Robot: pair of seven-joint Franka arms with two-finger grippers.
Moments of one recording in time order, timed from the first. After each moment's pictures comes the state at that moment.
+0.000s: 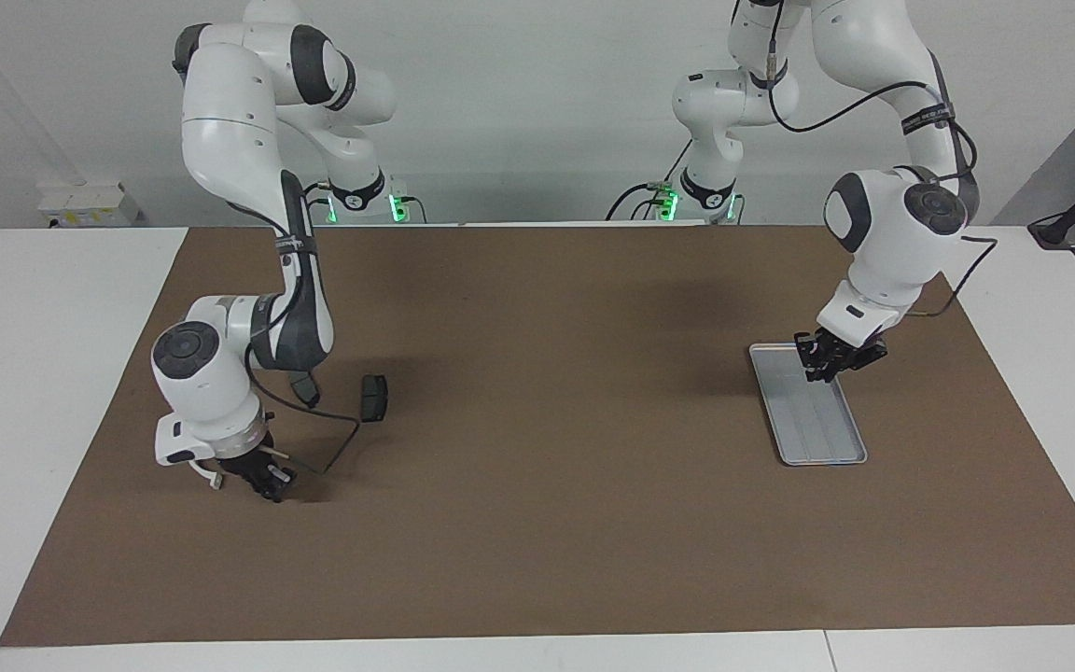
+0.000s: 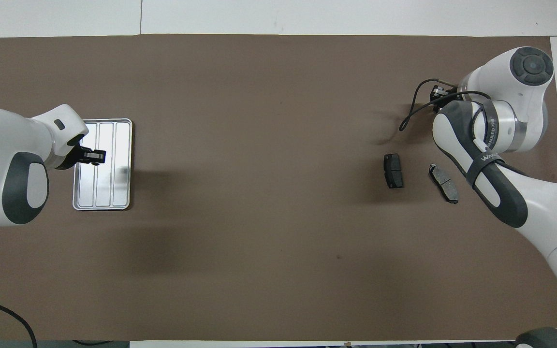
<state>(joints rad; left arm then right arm) -0.03 0.14 0.00 -2.12 0.01 2.32 0.15 -0.01 0.61 -0.03 -1.59 -0.07 2.29 0.48</state>
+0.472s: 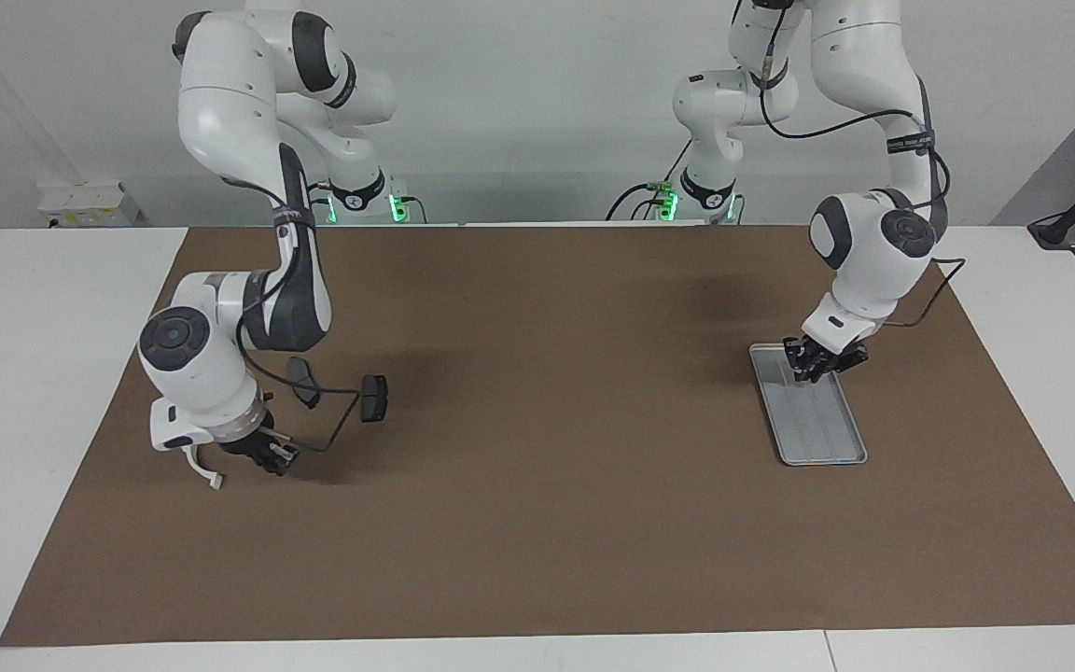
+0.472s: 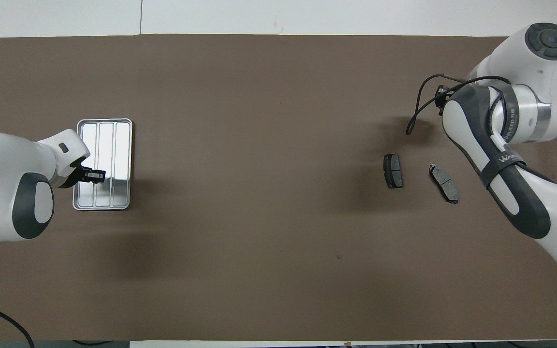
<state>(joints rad) 0.01 0.14 0.00 -2.22 0.01 2.39 0.22 0.00 0.49 -0.01 -1.53 -0.07 1.99 0.47</state>
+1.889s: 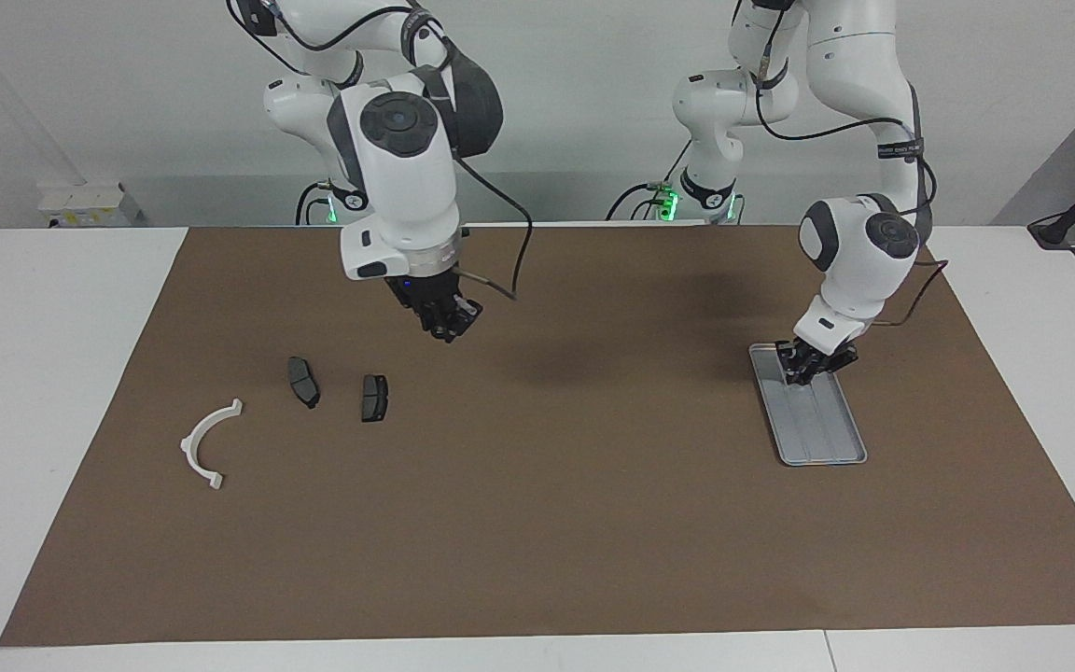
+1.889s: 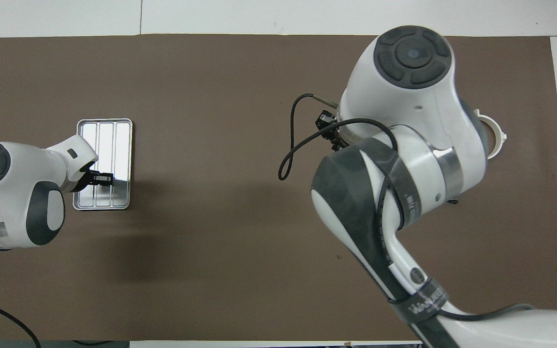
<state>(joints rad) -0.02 0.15 -0.01 -2.26 0.01 2.47 0.15 0.54 0.30 0.02 -1.50 0.00 1.78 1.23</state>
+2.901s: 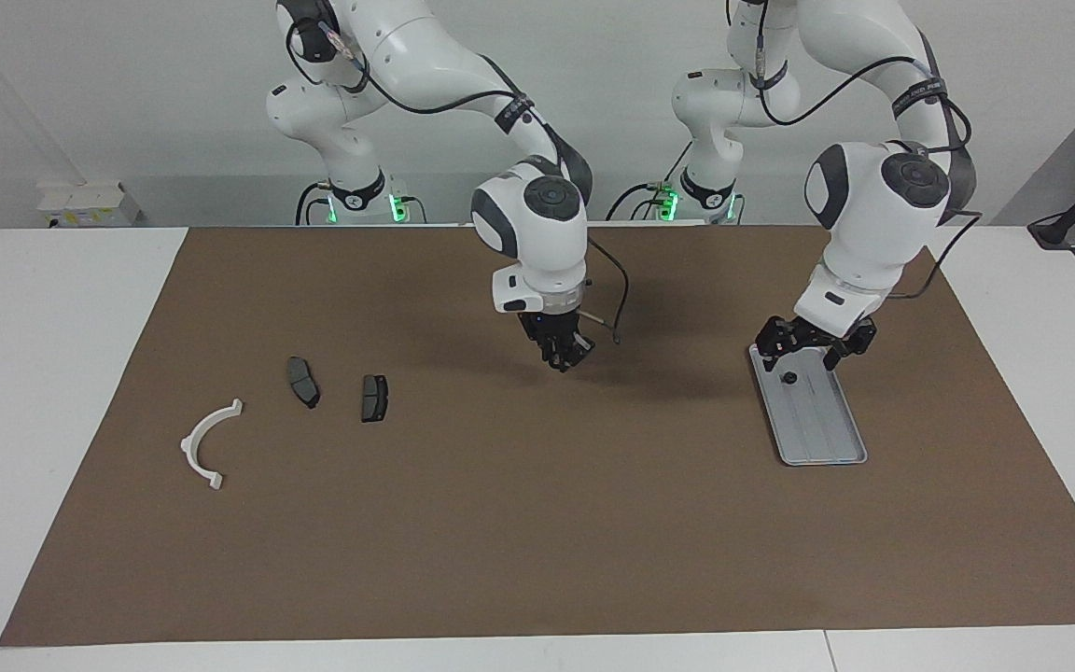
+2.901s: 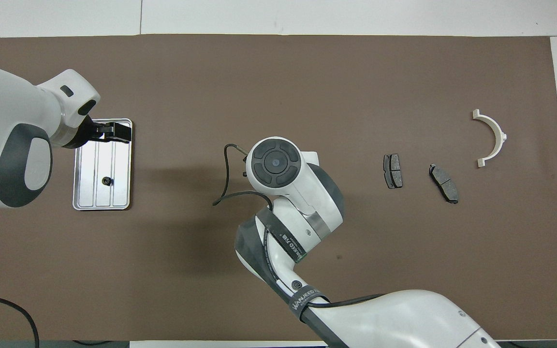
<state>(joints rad) -0.14 0.14 -0.02 -1.86 0.01 2.08 -0.11 0.64 0.47 0.02 -1.68 0.00 2.23 1.39</state>
